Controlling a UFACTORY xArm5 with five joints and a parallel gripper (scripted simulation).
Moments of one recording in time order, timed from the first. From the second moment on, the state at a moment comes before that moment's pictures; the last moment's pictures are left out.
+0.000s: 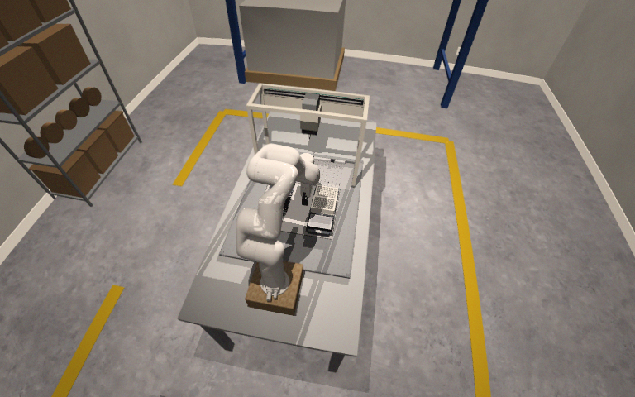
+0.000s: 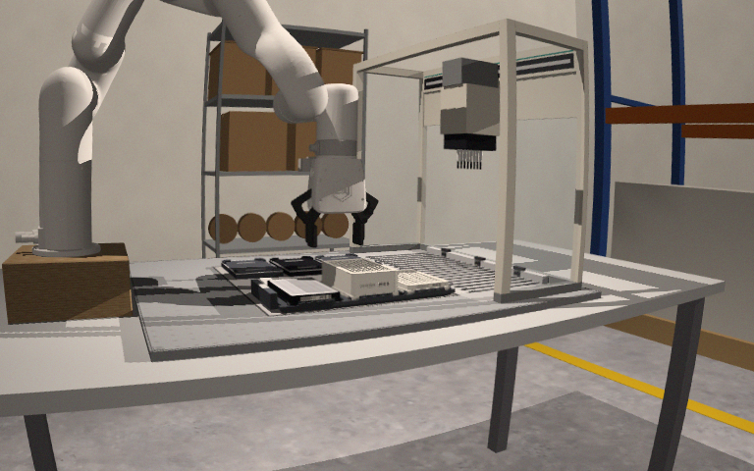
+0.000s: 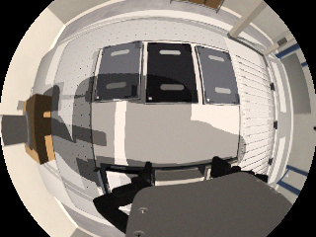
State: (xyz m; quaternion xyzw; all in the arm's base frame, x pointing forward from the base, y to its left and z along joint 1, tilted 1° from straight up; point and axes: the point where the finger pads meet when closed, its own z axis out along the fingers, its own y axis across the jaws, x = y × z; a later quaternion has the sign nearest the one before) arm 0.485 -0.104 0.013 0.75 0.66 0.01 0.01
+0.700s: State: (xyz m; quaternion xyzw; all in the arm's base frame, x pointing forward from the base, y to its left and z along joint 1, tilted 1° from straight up) arm 0.484 -0.104 0.045 0.75 0.66 0.01 0.01
